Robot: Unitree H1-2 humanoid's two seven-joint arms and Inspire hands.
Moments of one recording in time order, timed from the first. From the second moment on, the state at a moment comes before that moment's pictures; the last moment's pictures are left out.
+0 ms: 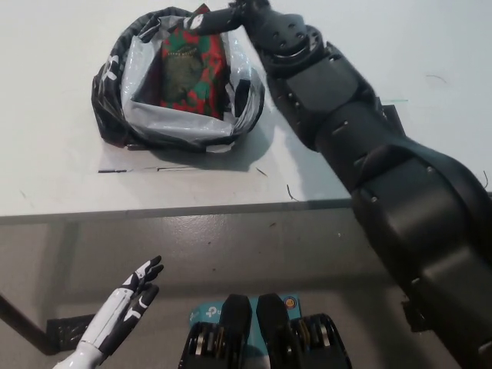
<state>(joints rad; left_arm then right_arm) -0.01 0.30 -0.09 0.10 0.14 -0.18 -0.18 -1.51 0.08 0.13 1.41 0.03 0.04 -0.10</state>
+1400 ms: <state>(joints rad) 0.01 0.30 -0.10 0.09 0.15 -0.18 -0.19 -1.38 0.11 0.22 1.43 -0.12 0.09 -0.17</state>
